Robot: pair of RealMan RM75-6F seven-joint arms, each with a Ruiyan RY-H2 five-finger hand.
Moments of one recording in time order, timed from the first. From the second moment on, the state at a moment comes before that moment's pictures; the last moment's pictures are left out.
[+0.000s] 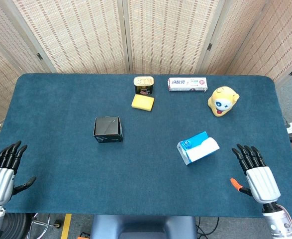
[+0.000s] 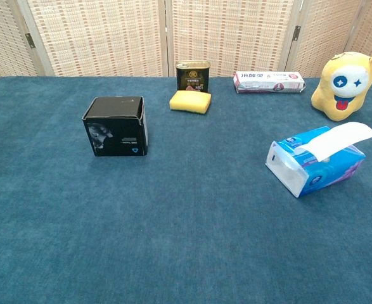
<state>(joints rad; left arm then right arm) -0.10 -1.25 -0.05 -1.46 1.63 1.63 -0.02 0.09 -1.22 0.00 -1.60 -1.66 1.51 -0.10</state>
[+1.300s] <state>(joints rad) -0.10 -1.24 -0.05 -1.47 1.63 1.64 -0.04 0.37 -1.47 0.18 -1.45 -1.34 1.15 -0.29</state>
